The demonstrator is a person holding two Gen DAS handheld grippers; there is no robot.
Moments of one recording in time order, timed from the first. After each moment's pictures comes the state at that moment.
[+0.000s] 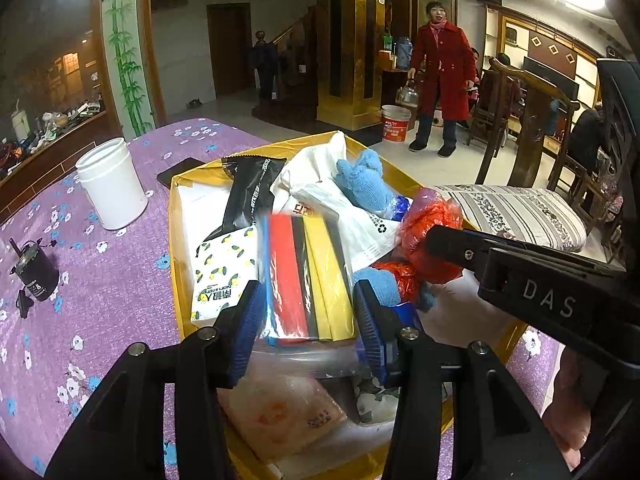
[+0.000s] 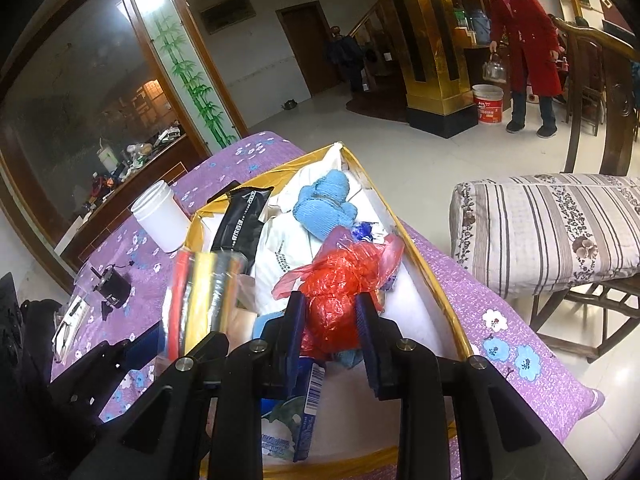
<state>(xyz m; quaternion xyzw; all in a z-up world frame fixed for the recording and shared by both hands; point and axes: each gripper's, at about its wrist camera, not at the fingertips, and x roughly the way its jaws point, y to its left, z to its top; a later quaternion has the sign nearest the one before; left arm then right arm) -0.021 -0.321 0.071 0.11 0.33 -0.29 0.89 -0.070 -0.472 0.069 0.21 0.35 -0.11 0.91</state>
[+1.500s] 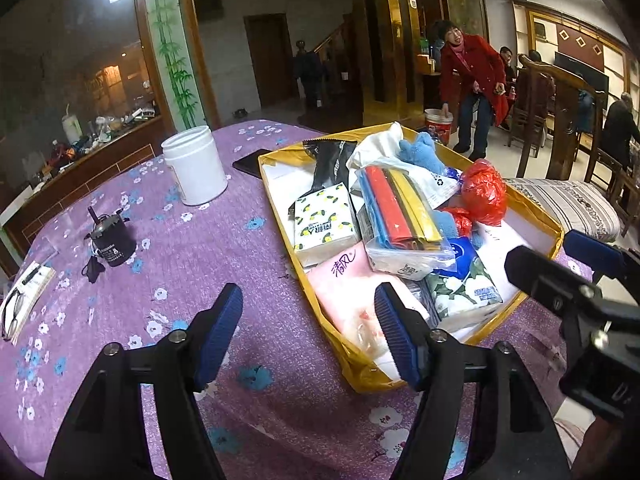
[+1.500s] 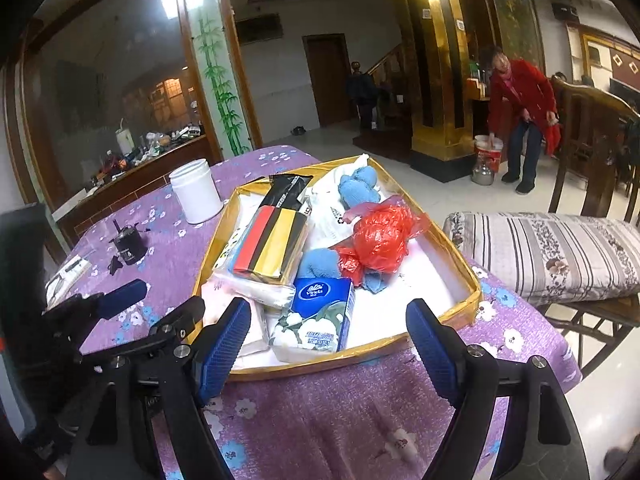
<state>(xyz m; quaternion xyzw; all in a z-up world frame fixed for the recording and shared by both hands) -0.057 -0.256 0.063 0.14 0.30 -0.21 0.92 -0.149 -0.391 0.078 0.13 0.30 -0.13 0.94</state>
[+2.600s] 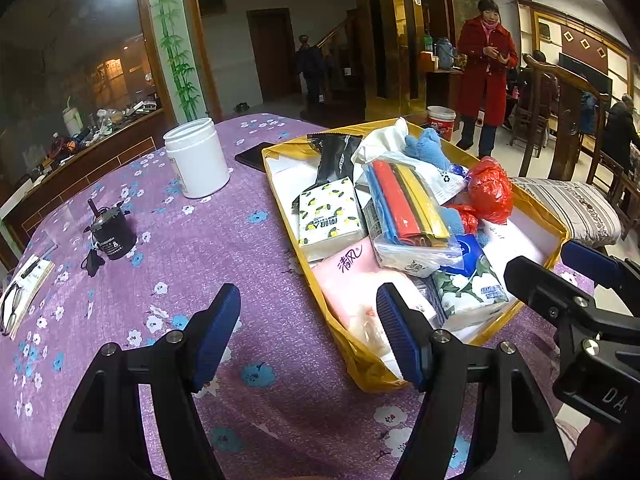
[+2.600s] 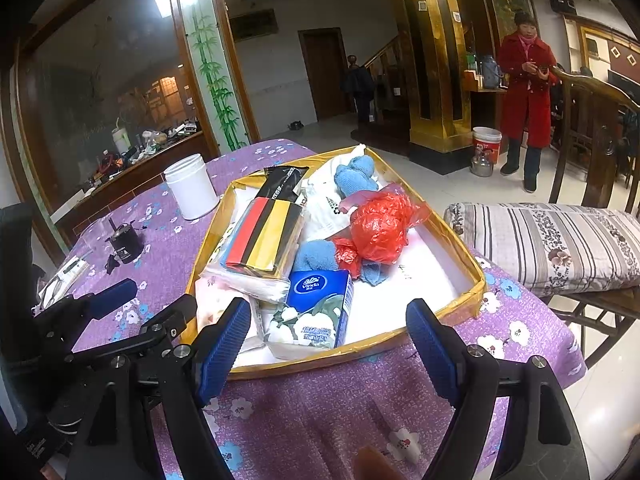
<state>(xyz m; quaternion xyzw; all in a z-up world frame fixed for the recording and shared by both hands) -0.051 -0.253 0.061 0.13 0.31 -0.21 0.92 -0.144 -0.394 0.071 0.14 0.31 -0.13 0.93</state>
